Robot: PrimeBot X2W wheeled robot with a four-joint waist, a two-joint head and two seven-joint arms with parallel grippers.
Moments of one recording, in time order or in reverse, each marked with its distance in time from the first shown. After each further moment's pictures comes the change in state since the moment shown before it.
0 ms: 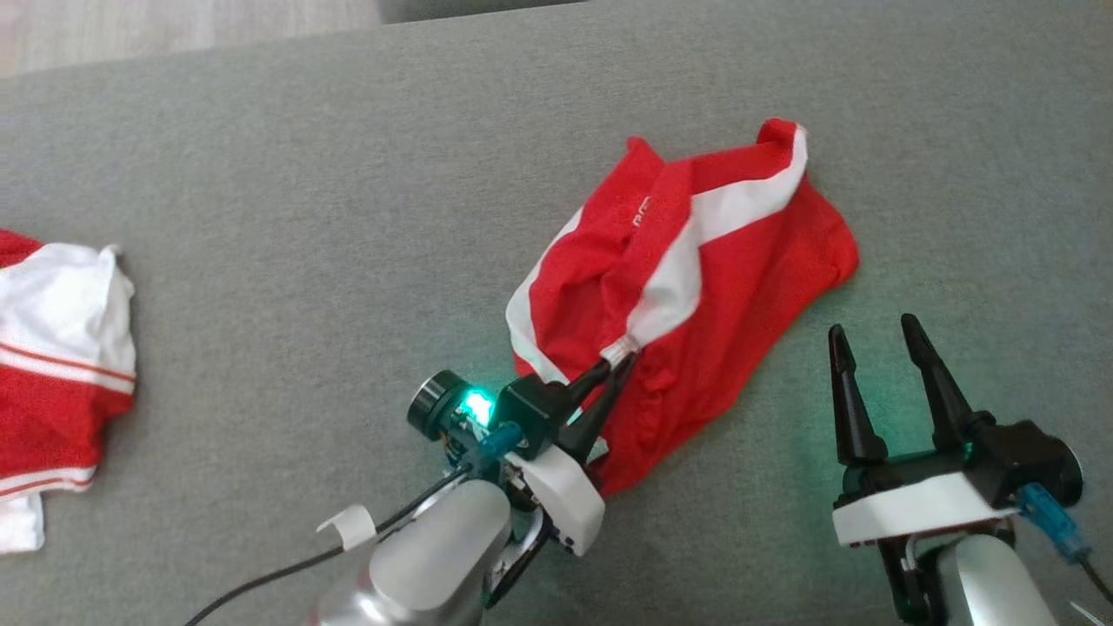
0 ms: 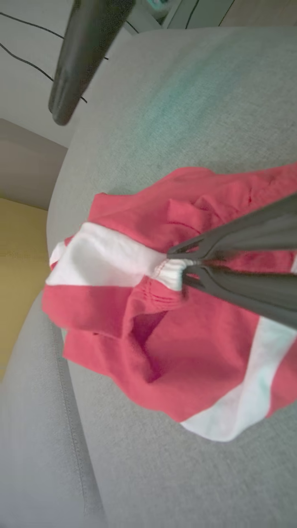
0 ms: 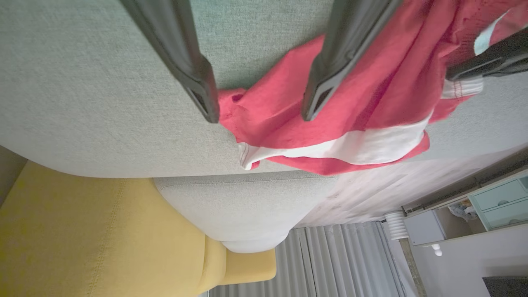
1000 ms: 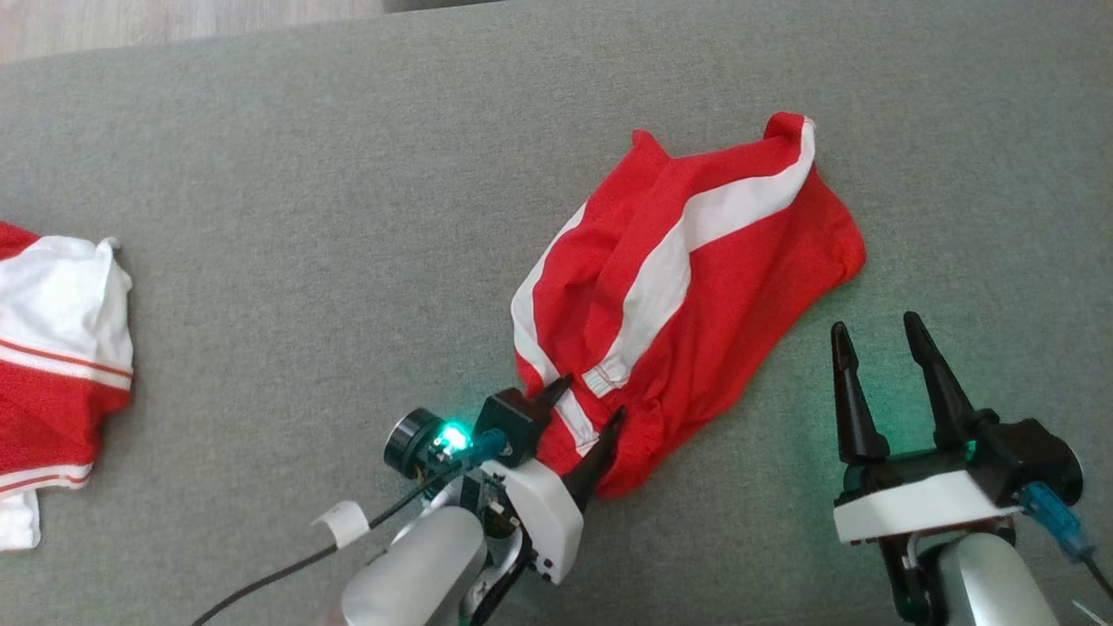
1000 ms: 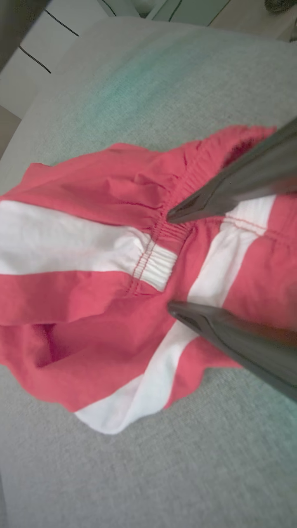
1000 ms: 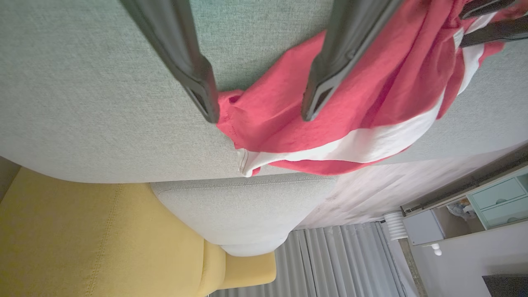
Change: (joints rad) left arm 0.099 0.039 0.083 -0.087 0.004 0.000 0.202; right arm -0.002 0.000 -0.002 -0.001 0.017 0.000 0.000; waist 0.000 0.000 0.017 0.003
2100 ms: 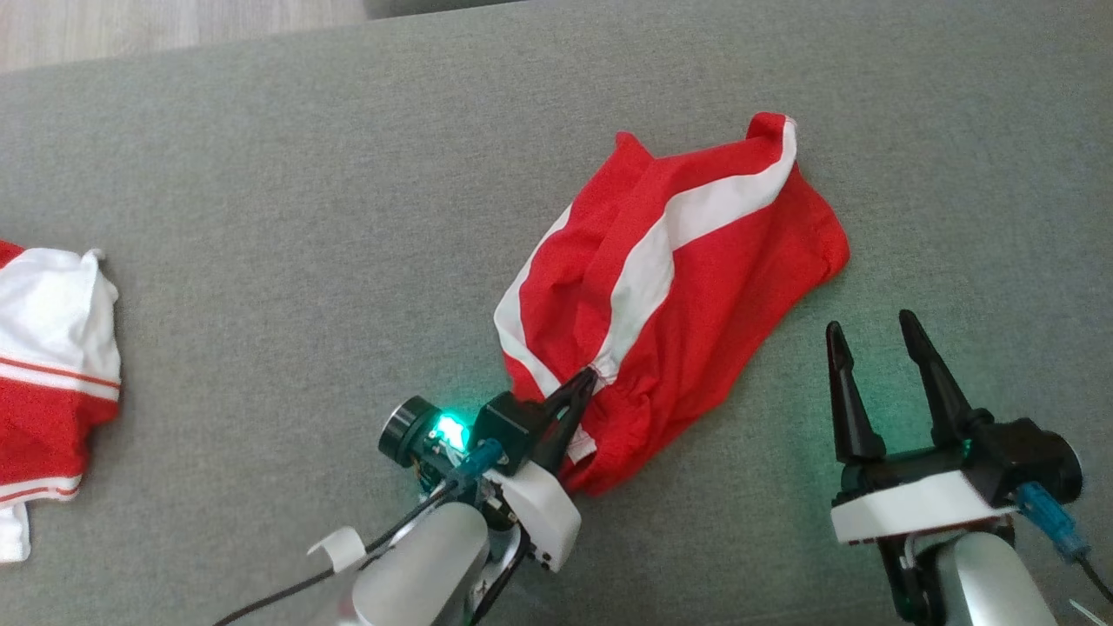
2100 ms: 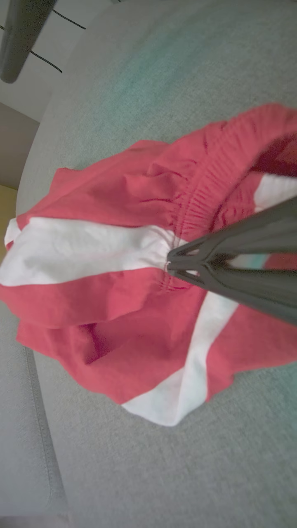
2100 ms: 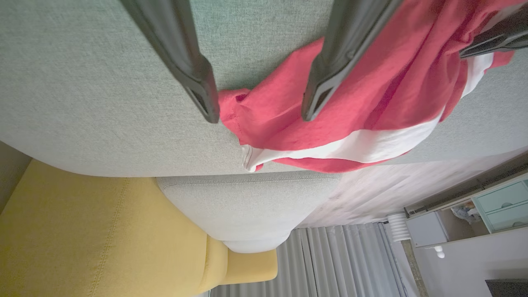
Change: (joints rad) left arm -0.015 -0.036 0.034 0.084 0.099 0.007 -0.147; right arm 0.000 0.000 0.006 -0.008 -0.025 0.000 0.000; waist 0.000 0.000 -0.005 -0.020
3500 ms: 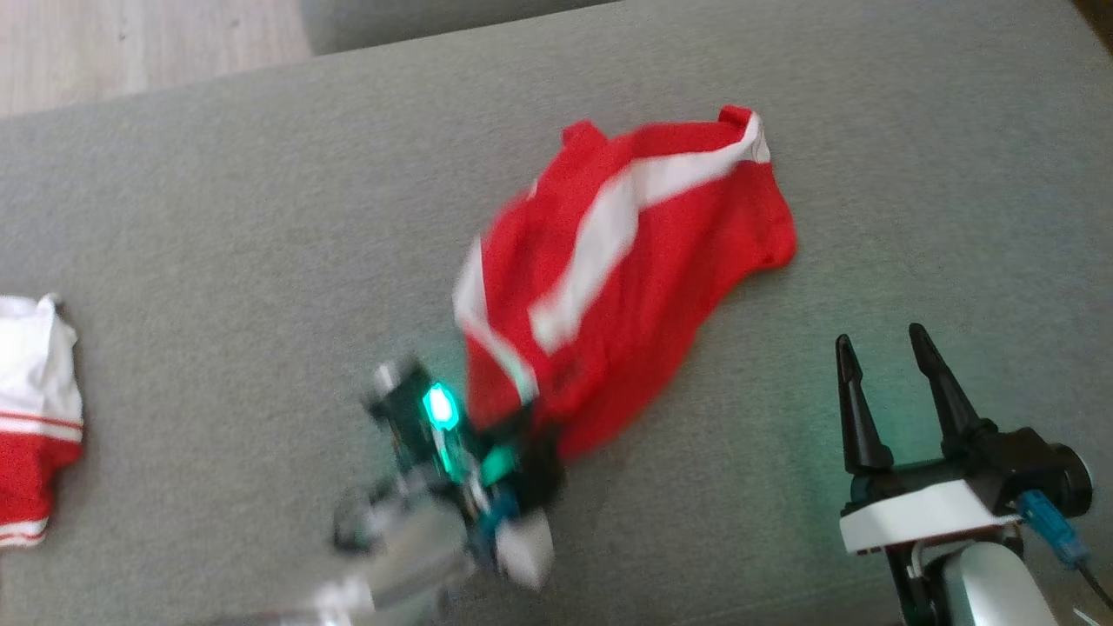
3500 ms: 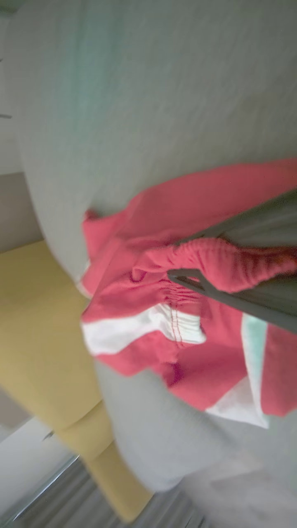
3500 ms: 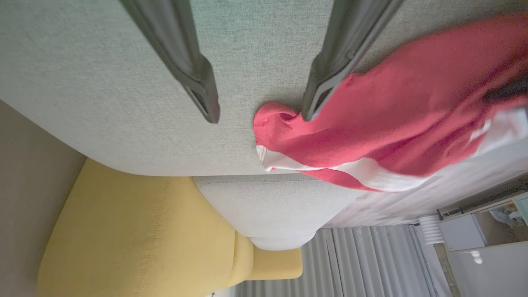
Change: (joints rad) left arm -0.095 0.099 -0.068 -0.004 0.380 0.082 -0.120; right arm 0.015 0.000 -0.027 0.017 -0.035 0.000 0.000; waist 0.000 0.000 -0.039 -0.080
